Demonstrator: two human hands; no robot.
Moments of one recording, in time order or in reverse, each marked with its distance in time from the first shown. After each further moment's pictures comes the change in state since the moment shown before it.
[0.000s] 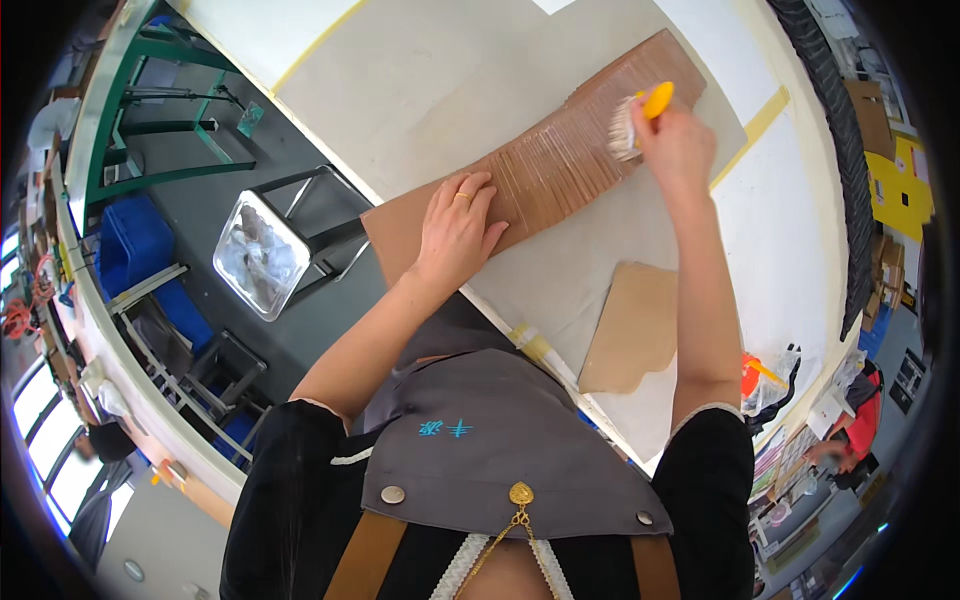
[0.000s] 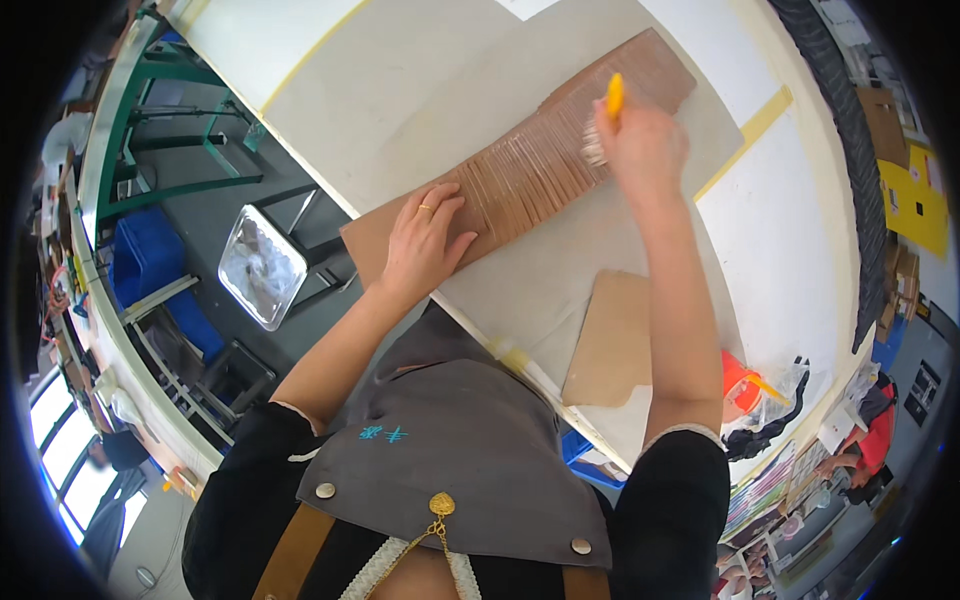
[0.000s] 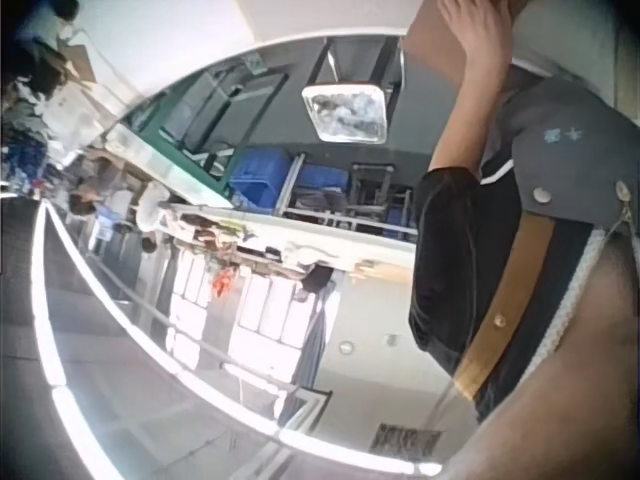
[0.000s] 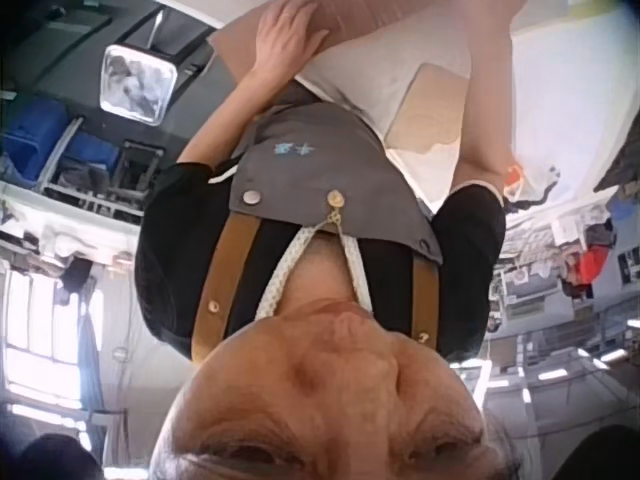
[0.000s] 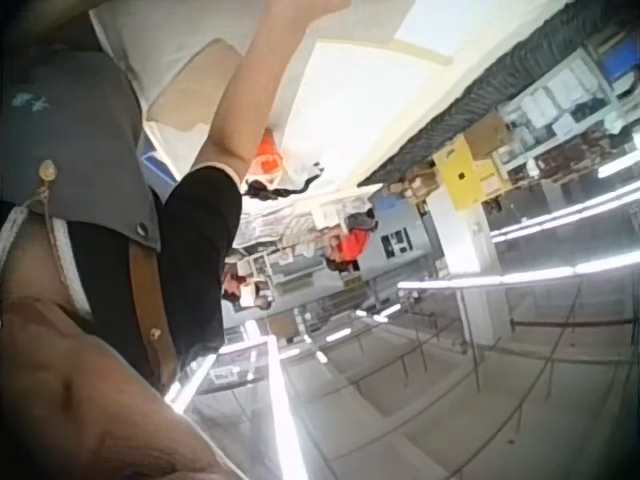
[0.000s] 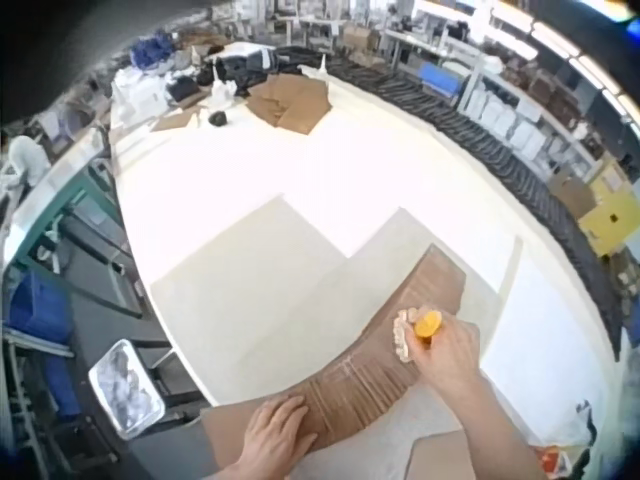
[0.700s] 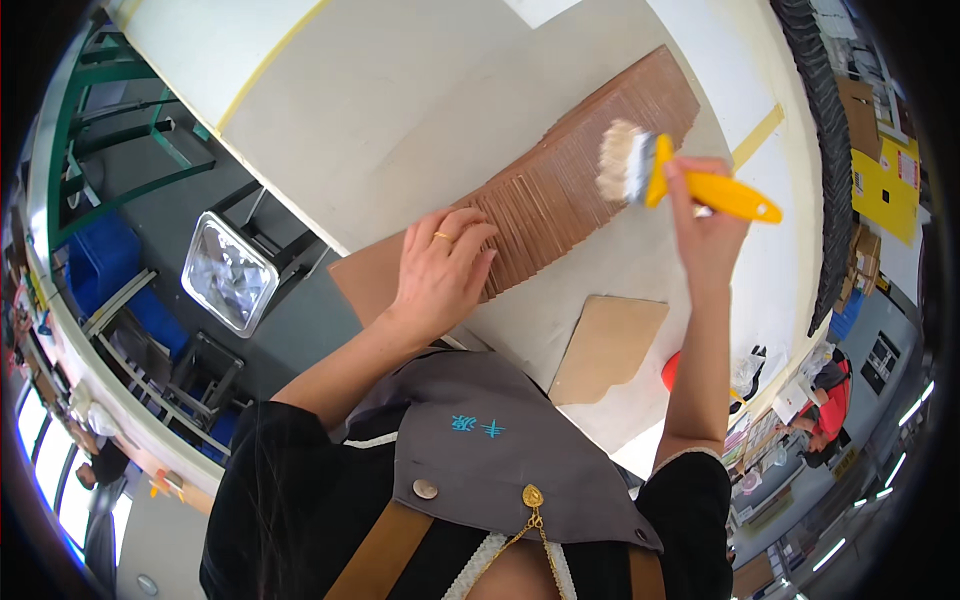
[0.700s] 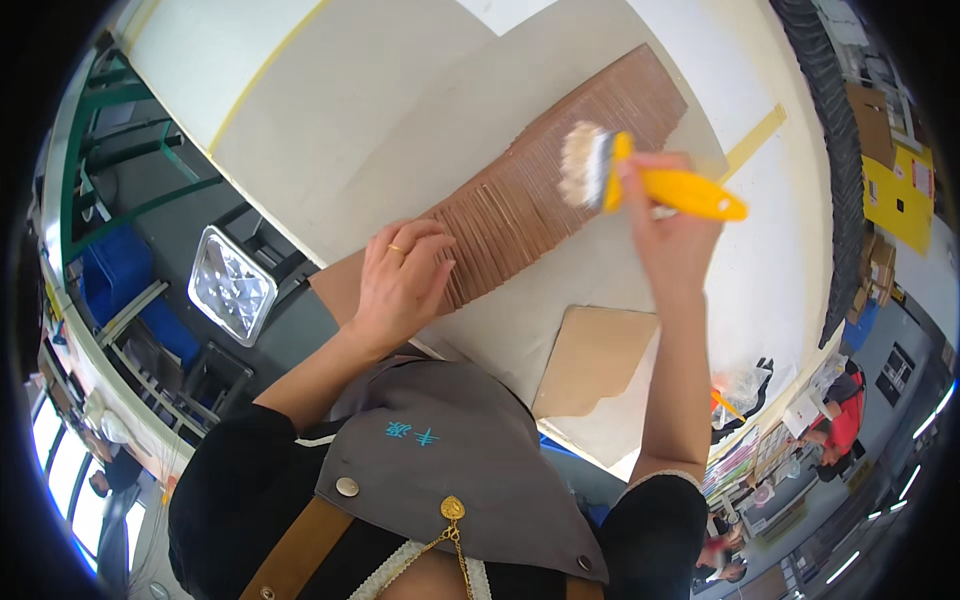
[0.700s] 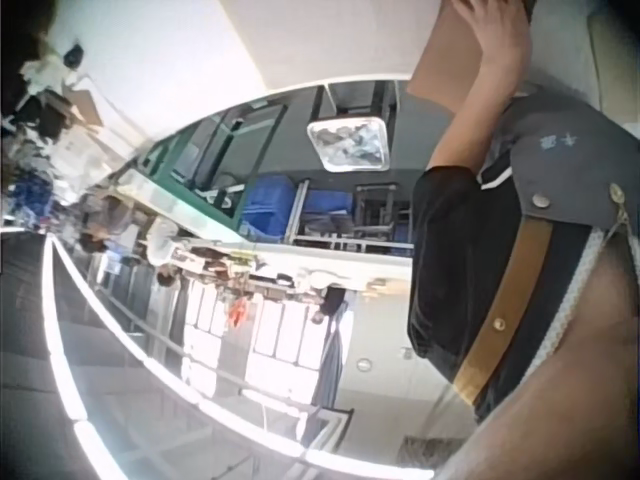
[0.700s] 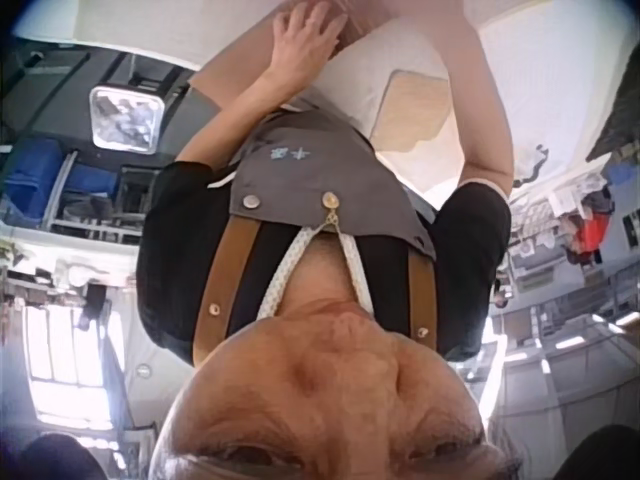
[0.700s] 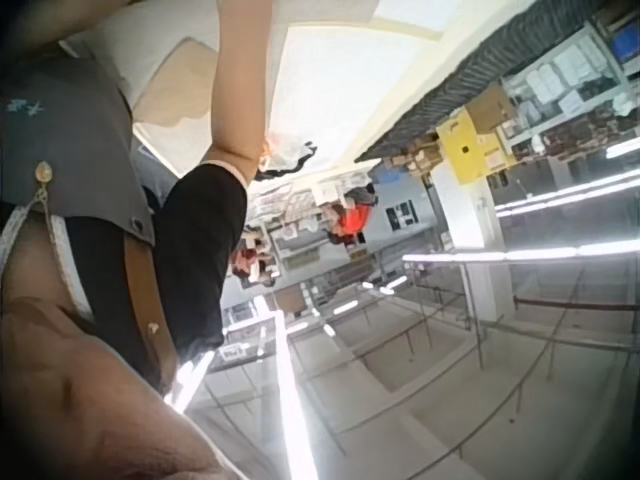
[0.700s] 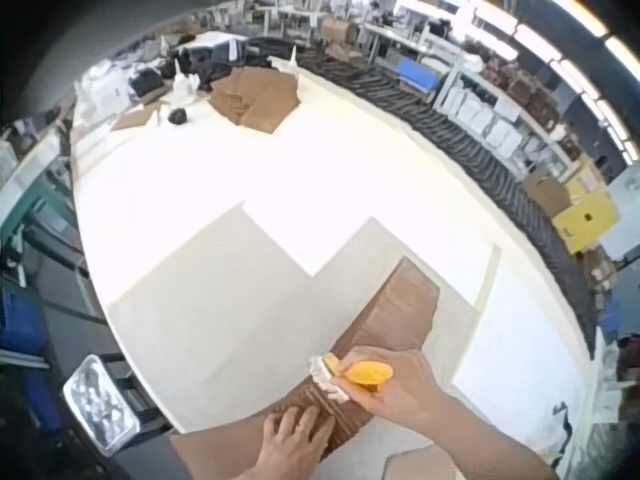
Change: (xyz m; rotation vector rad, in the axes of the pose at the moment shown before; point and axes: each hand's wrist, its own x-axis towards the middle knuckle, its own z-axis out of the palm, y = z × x) left_hand 0.047 0.011 -0.020 -0.177 -0.102 -0.044; right_hand 0.005 0.076 -0.028 0.510 0.103 0.049
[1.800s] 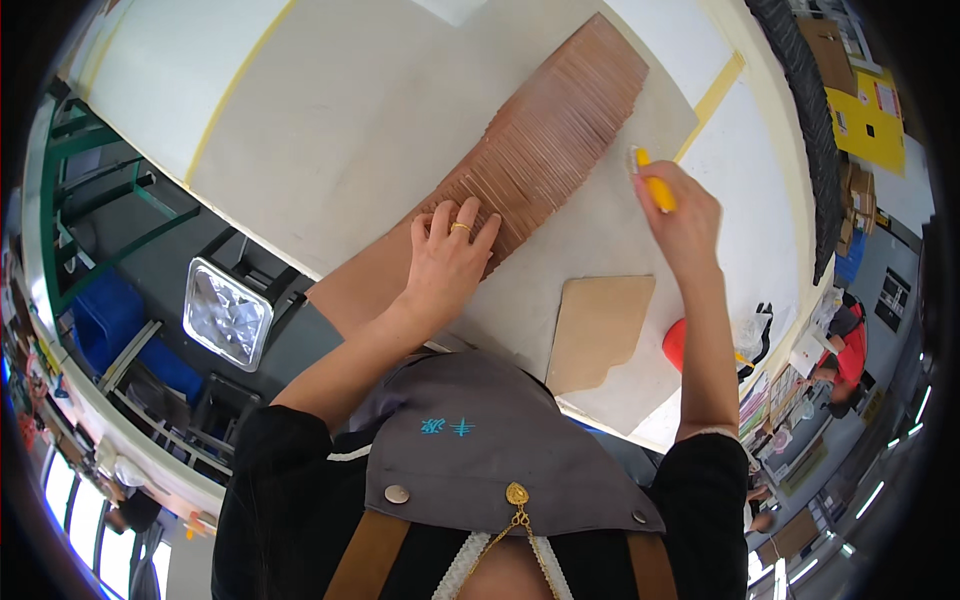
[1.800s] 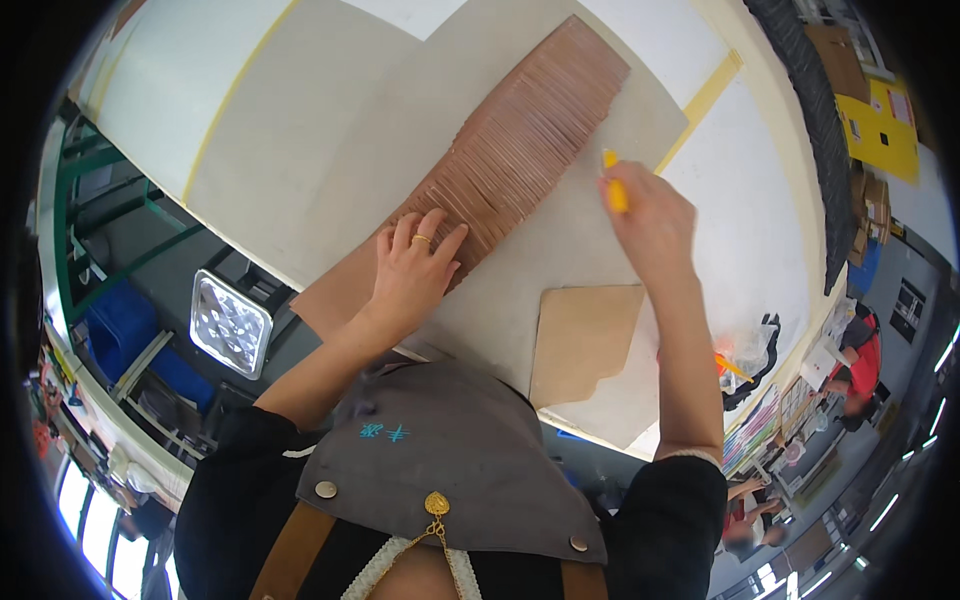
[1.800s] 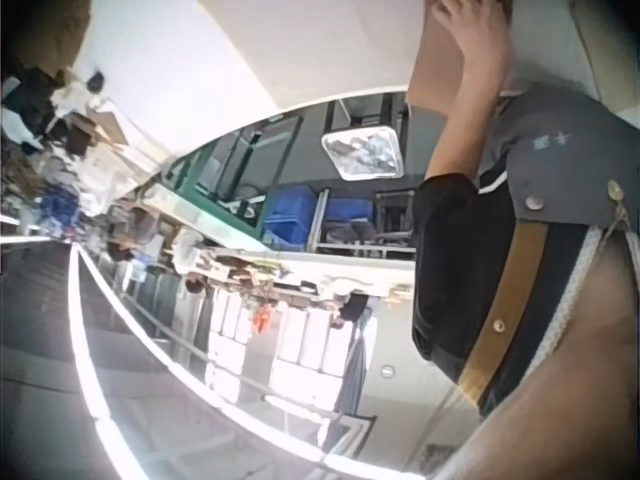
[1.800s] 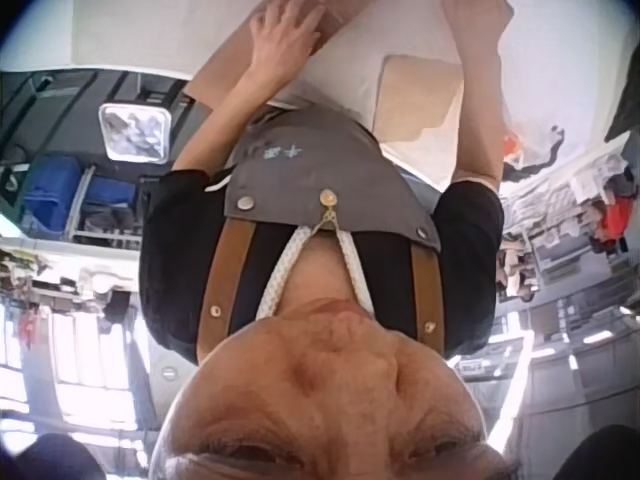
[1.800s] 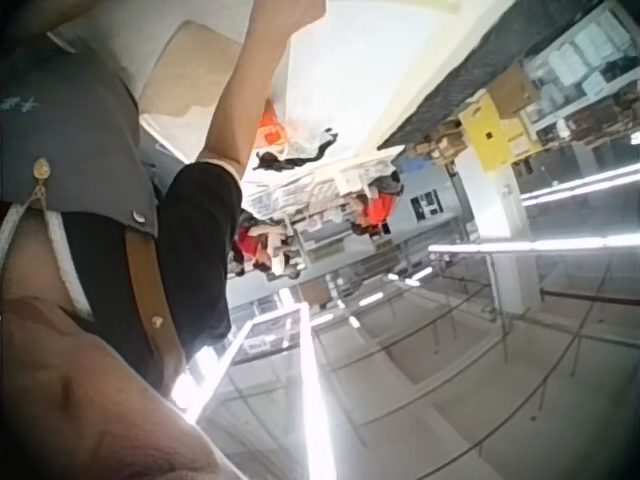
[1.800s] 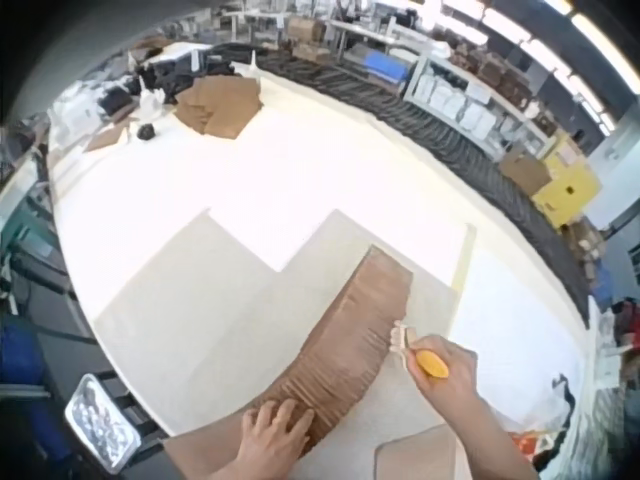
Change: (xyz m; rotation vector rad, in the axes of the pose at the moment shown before) left_hand 0.026 0.016 0.043 0.295 -0.204 0.134; right_hand -0.017 -0.032 -0.026 -0.434 -0.094 0.001
